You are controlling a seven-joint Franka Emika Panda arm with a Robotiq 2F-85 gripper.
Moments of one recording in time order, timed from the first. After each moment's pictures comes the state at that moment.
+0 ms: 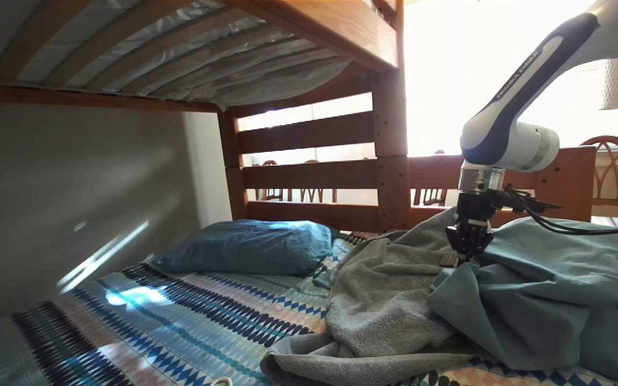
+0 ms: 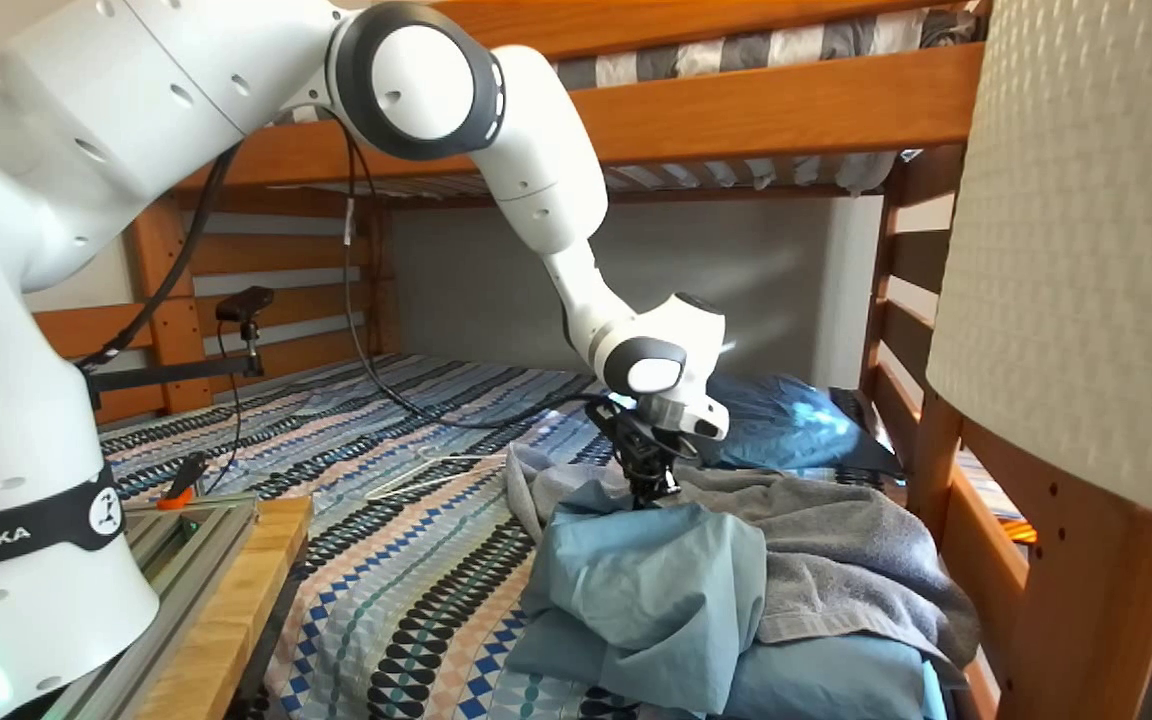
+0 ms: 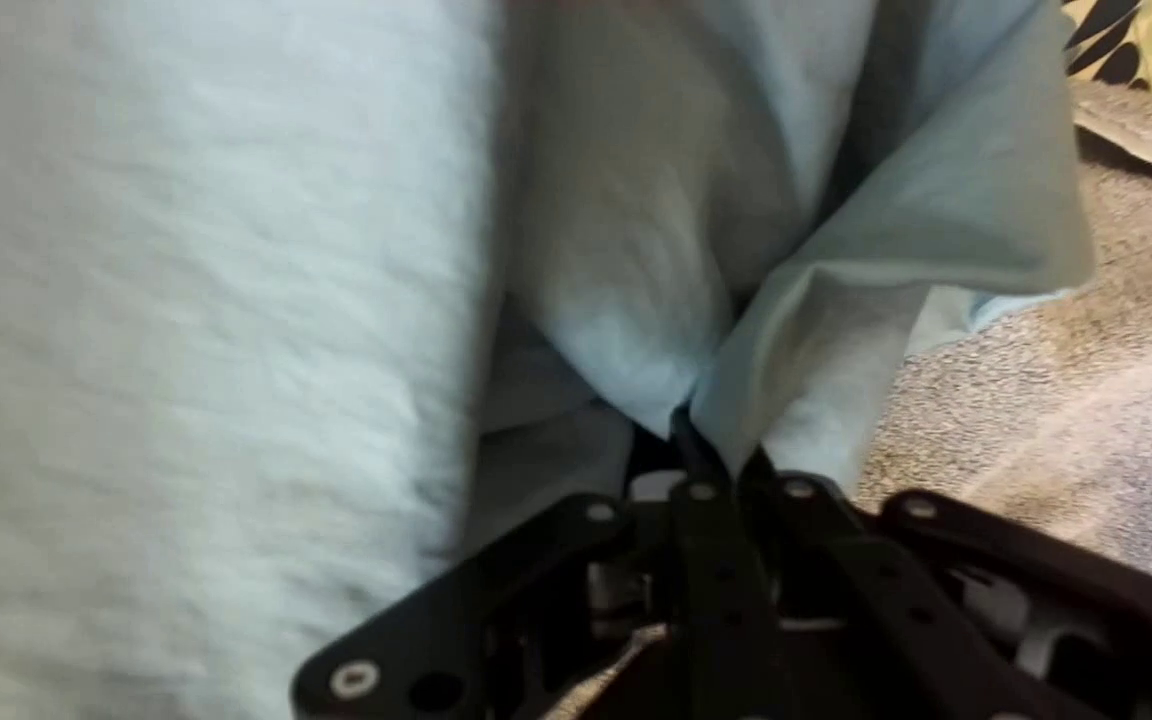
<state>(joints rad) 0.09 0.96 0.26 -1.61 0.09 2.51 -0.12</state>
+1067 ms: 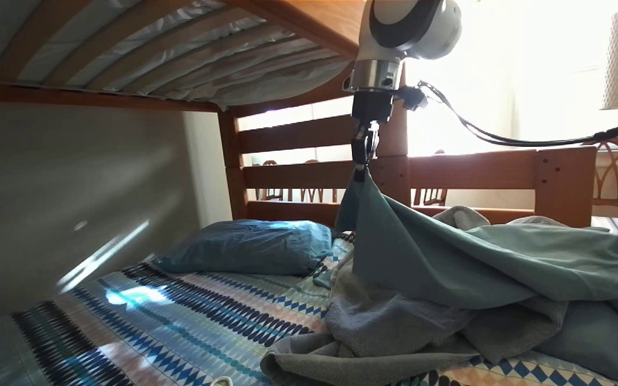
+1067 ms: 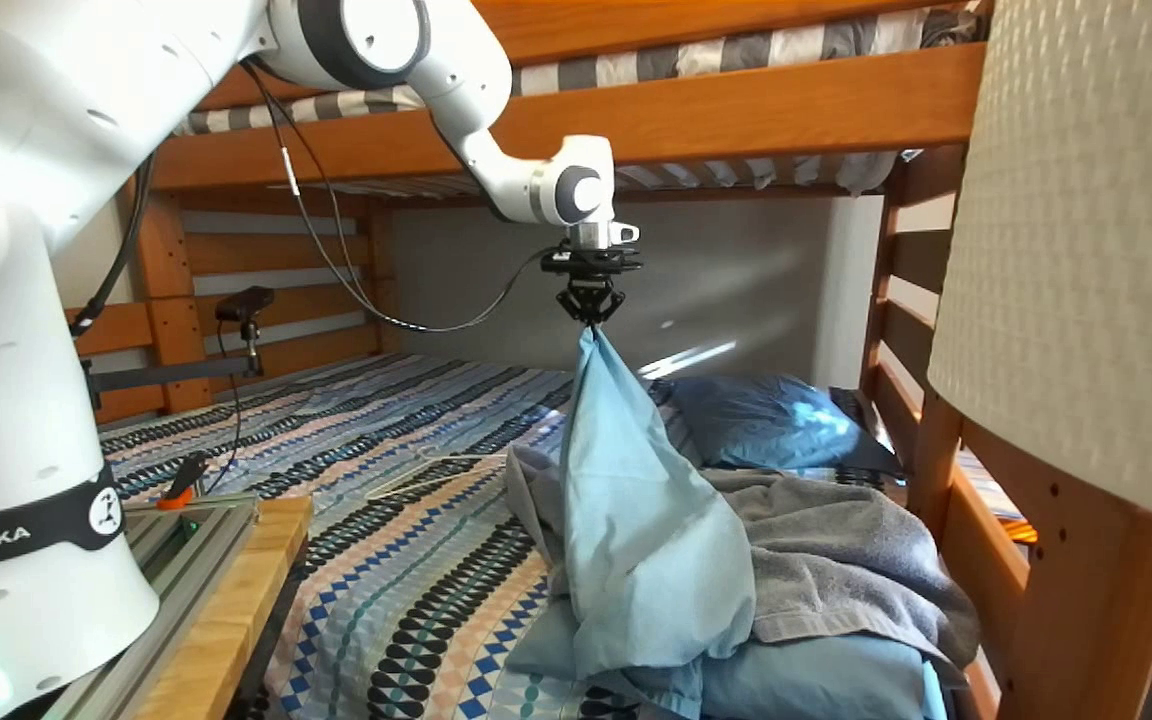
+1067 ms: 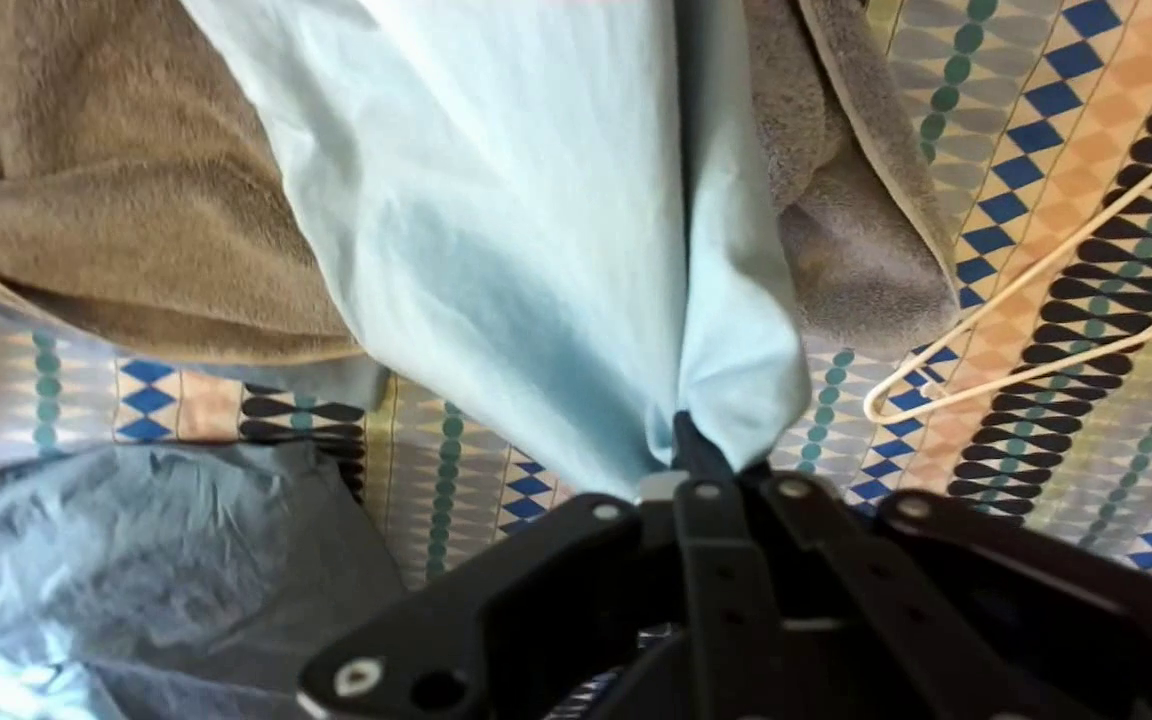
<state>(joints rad) 0.44 0.72 0.29 -1.41 -0.16 2.31 -0.34</state>
